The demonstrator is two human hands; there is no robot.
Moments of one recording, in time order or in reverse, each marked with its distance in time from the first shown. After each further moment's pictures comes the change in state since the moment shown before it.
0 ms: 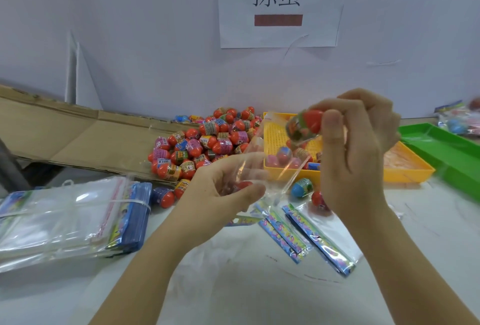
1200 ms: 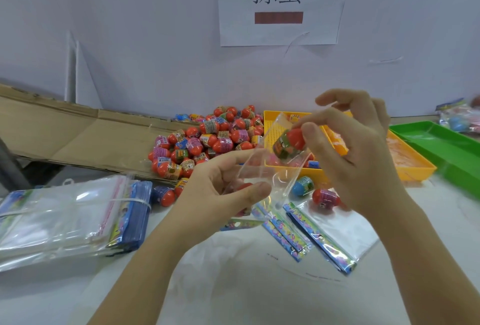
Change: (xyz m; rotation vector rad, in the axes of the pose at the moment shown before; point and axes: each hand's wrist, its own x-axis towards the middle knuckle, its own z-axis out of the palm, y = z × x) left_hand -0.003 0.009 0.001 -0.097 0.000 -0.034; right_hand 0.010 0.007 -0.016 0.010 -0.318 -0.063
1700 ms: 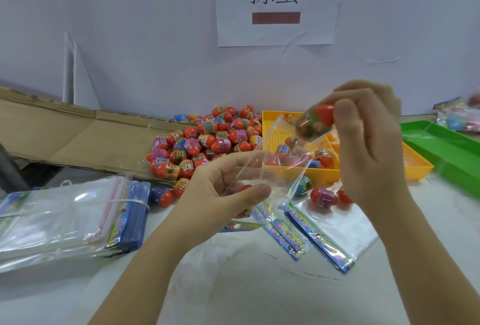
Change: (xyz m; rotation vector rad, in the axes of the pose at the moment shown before) left_hand -0.001 -0.001 0.002 0.017 -0.016 -0.007; right_hand 0.003 0.003 -0.001 0.149 0.204 -0.013
